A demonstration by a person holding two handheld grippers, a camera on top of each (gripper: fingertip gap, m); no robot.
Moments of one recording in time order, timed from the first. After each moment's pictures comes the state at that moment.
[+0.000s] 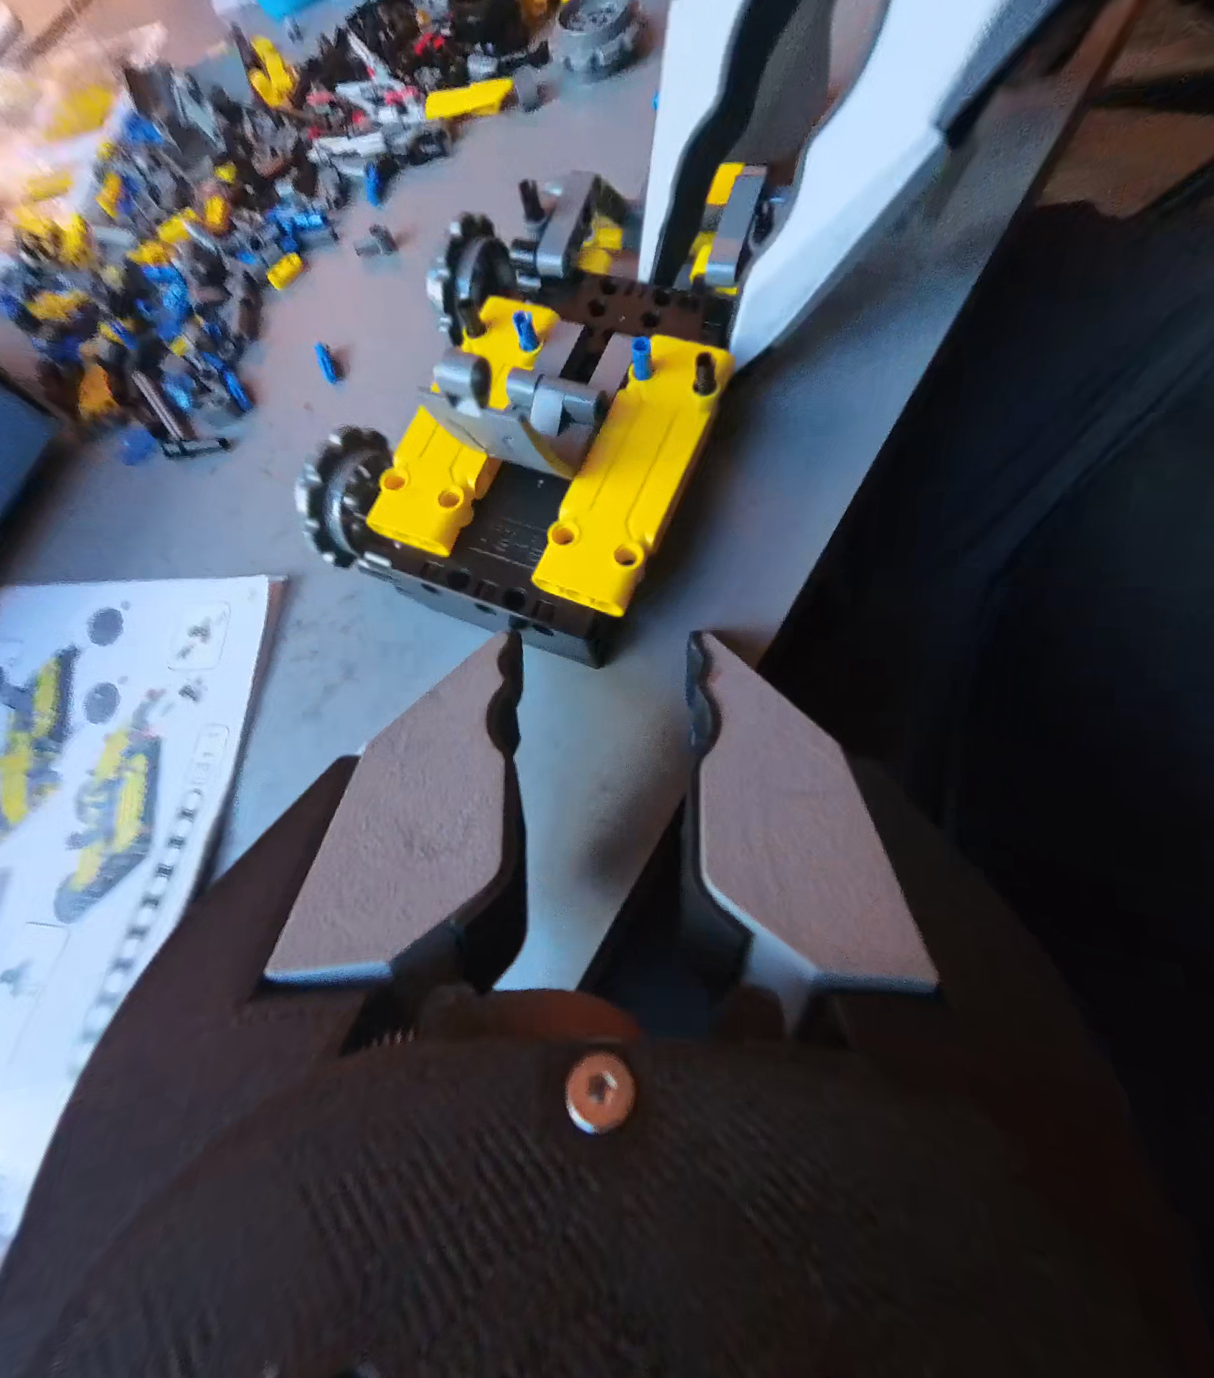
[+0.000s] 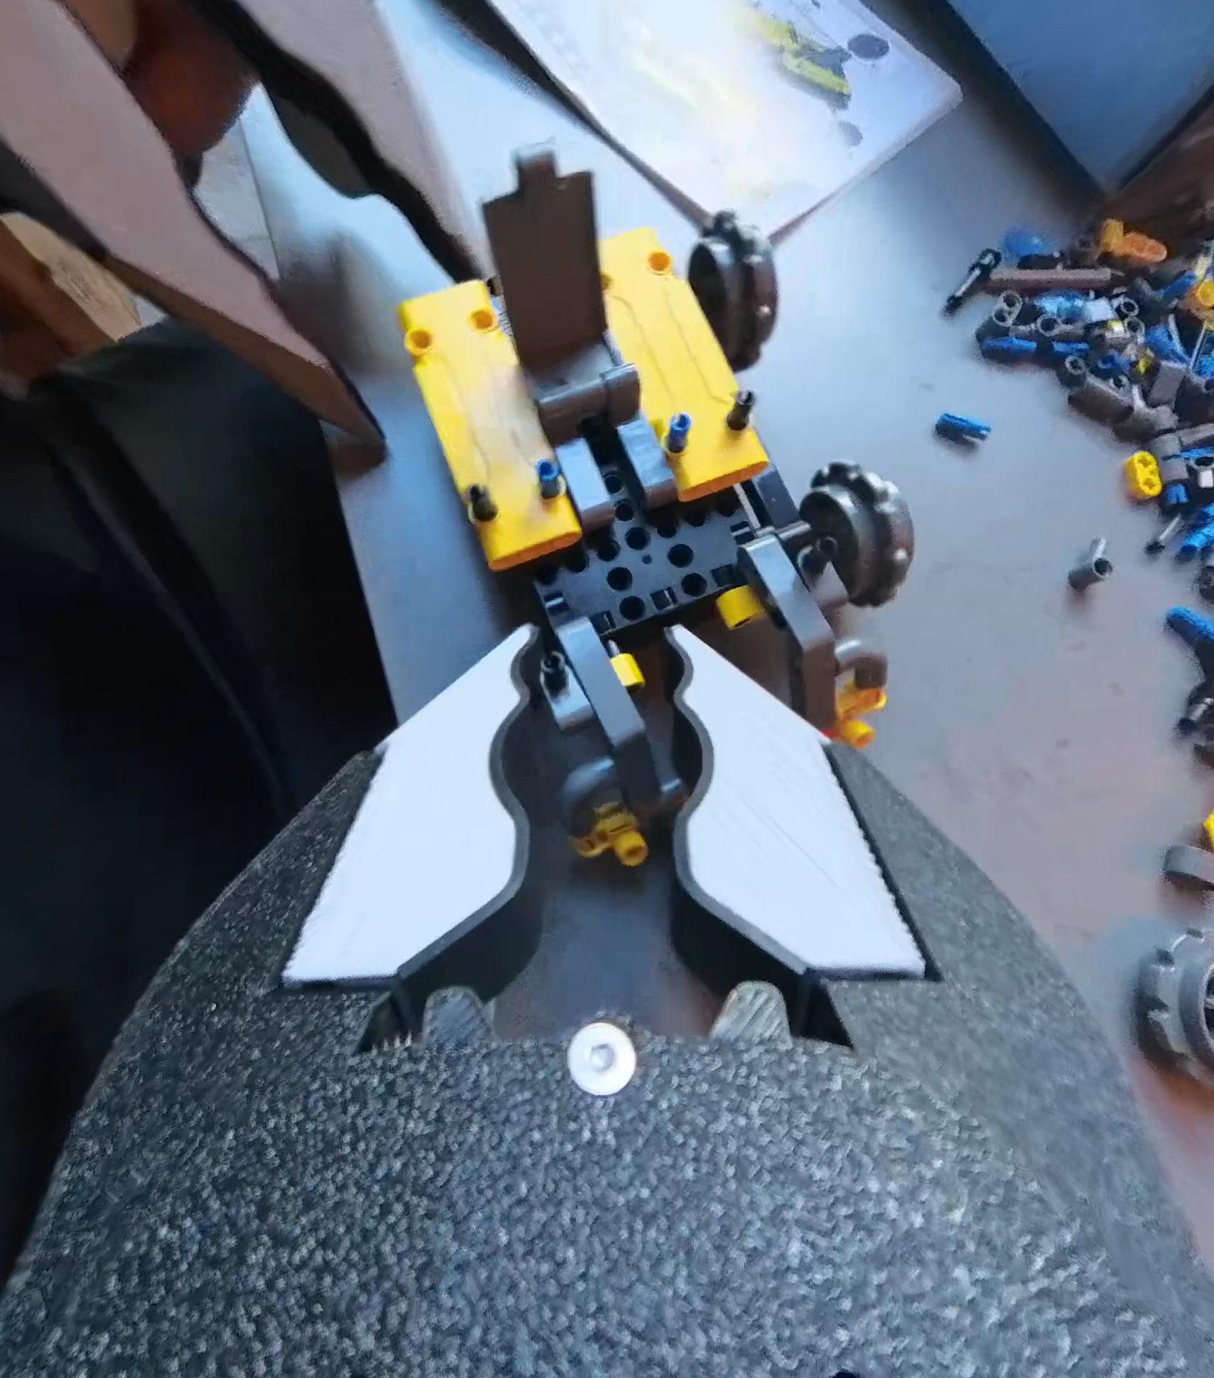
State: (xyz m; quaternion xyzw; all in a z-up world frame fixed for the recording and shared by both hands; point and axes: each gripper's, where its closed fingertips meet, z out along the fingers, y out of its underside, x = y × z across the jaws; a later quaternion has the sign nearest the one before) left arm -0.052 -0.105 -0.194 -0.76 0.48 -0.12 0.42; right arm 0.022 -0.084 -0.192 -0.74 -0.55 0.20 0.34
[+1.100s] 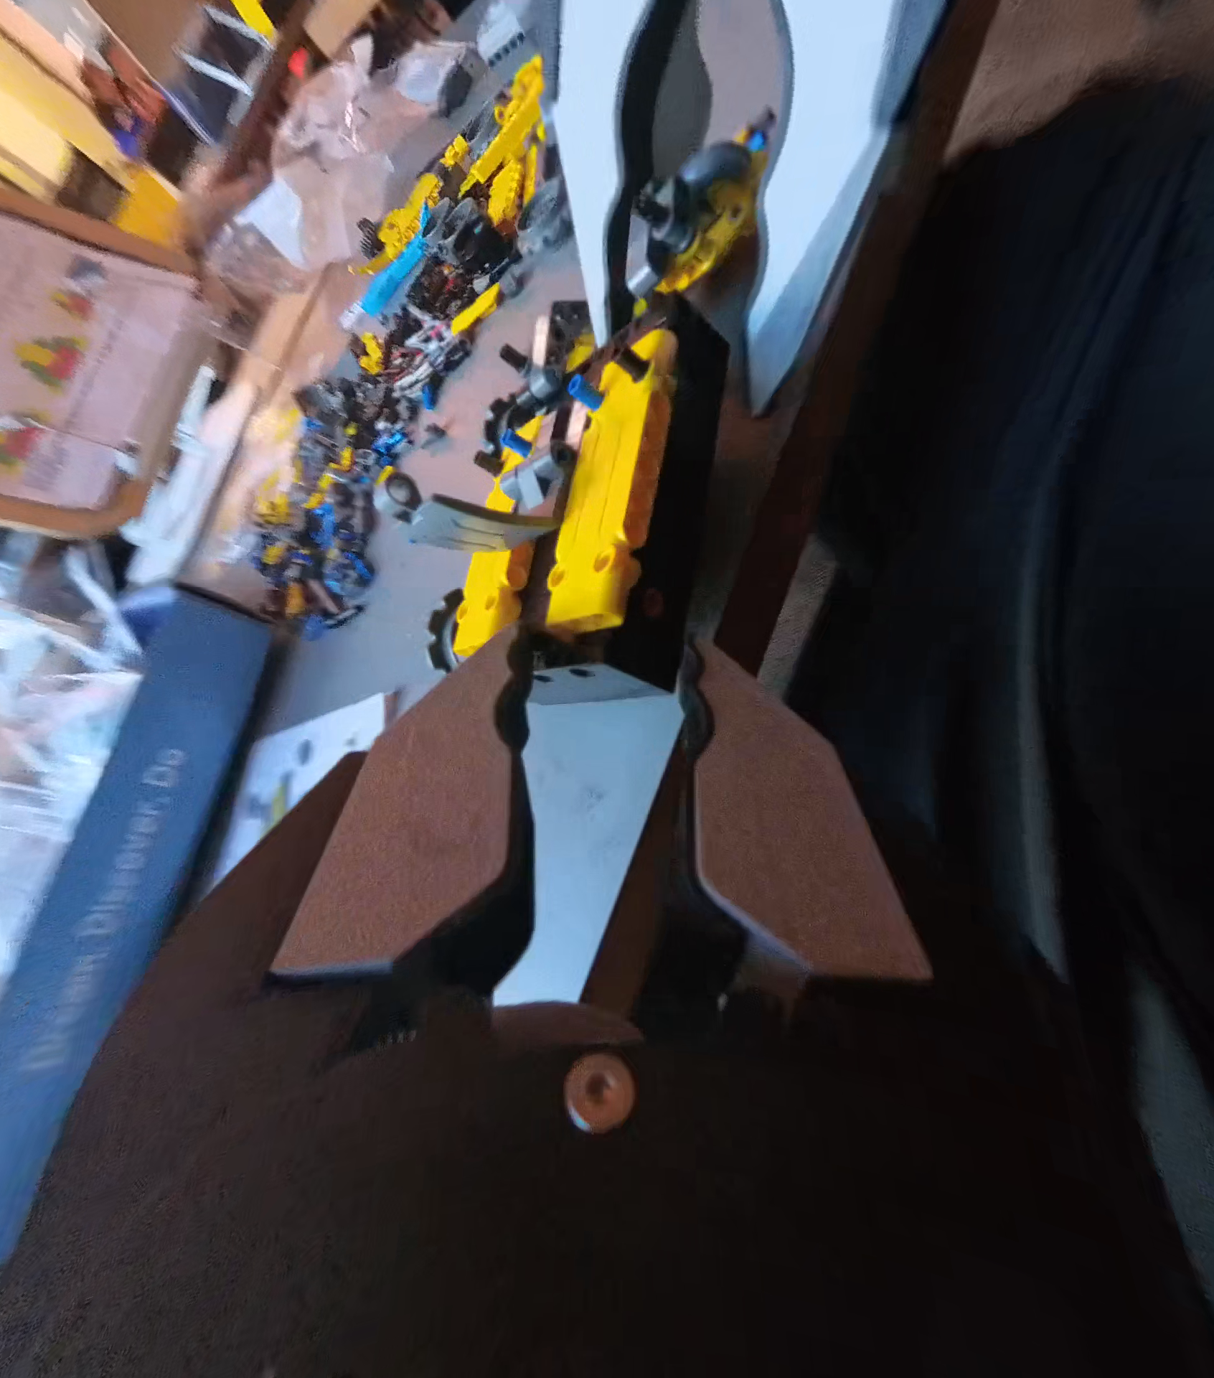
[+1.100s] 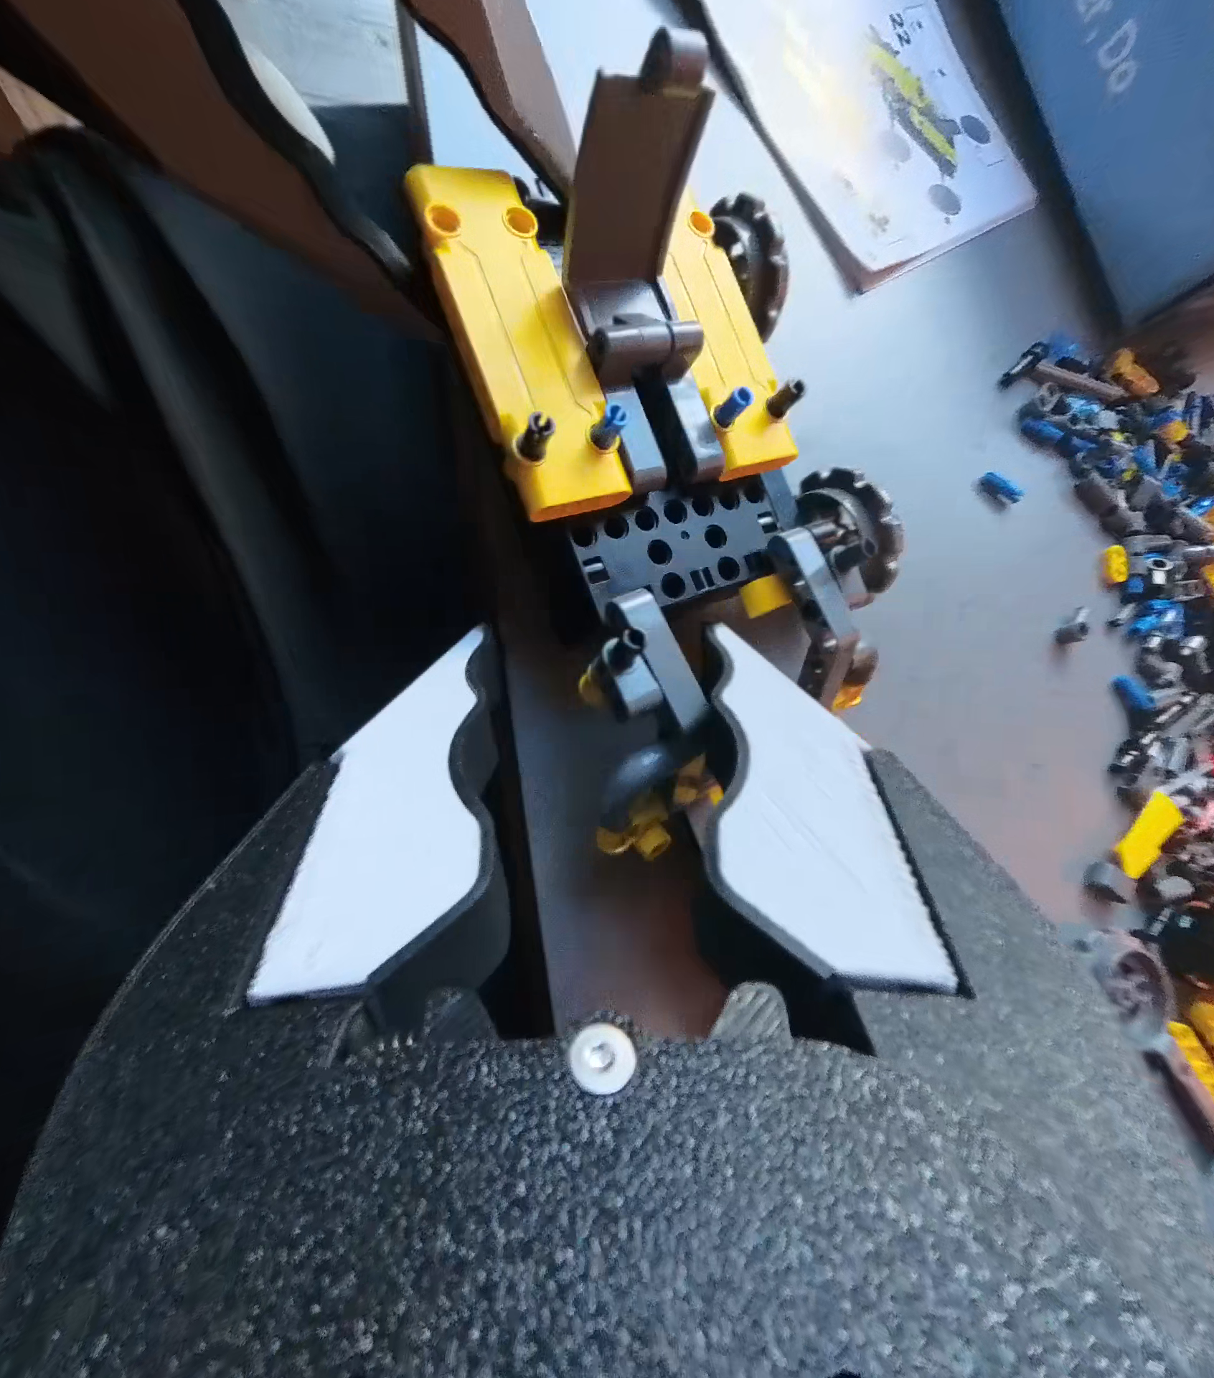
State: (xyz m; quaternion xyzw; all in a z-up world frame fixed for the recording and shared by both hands) left arm -0.045 -0.130 -0.170 -0.64 0.57 -0.01 0.52; right arm 0.028 -0.117 -0.193 -0.67 -0.63 0.12 0.37
